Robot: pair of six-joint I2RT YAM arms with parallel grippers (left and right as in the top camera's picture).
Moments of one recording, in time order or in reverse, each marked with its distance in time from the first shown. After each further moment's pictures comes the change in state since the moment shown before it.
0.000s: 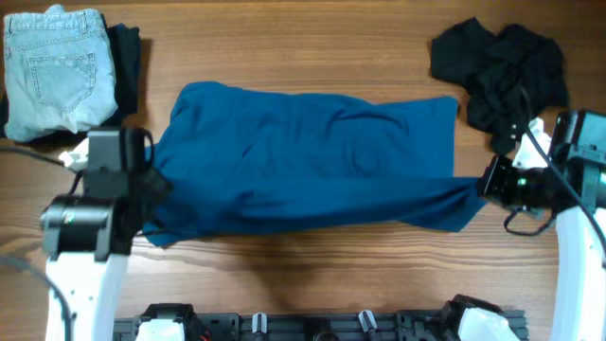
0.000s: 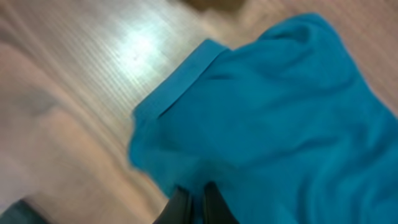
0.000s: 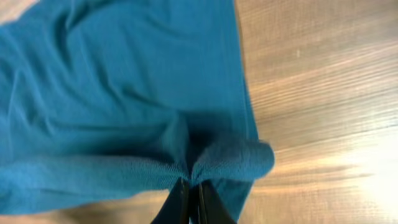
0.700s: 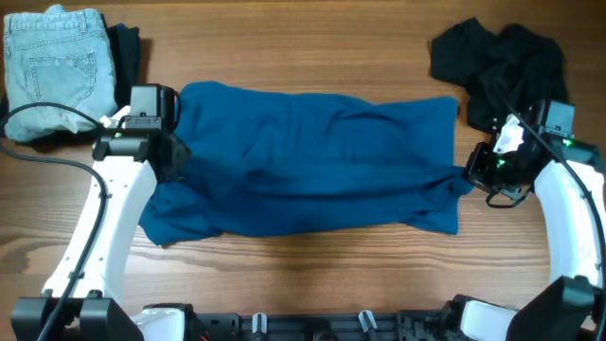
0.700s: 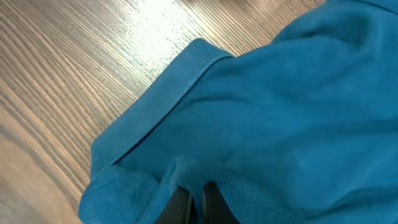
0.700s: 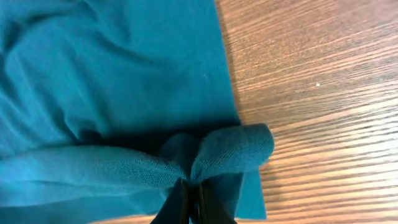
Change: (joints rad) left arm 0.008 0.389 -0.056 0.295 -0.031 0.005; right arm 0.000 0.256 -0.149 0.309 -0.005 0.039
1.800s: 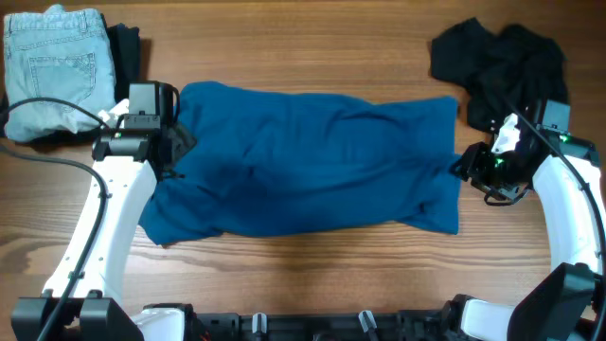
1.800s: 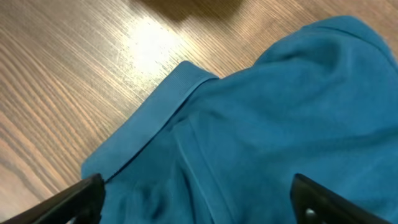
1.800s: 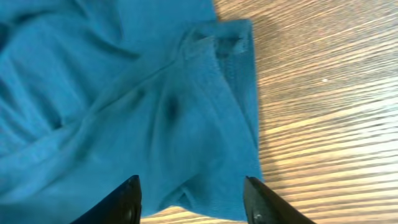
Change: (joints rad) left arm 0.001 0.000 0.000 0.071 -0.014 0.027; right arm -0.002 0.035 0.000 0.006 -0.019 0.022
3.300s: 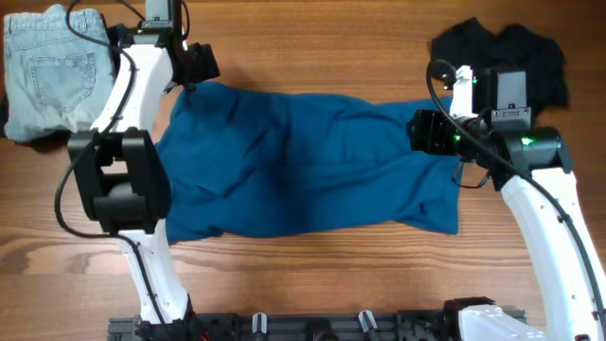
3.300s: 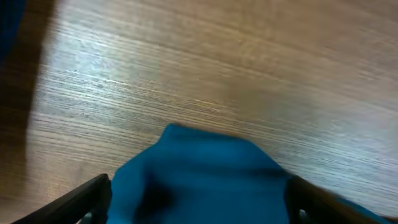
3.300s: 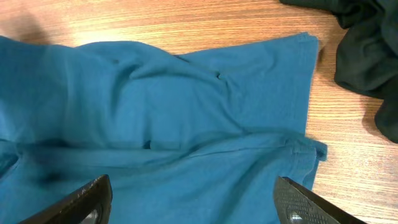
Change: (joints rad) left arm 0.025 0.777 0.768 0.026 0.306 0.430; right arm 0.389 -0.150 0.175 0.079 0.174 -0.008
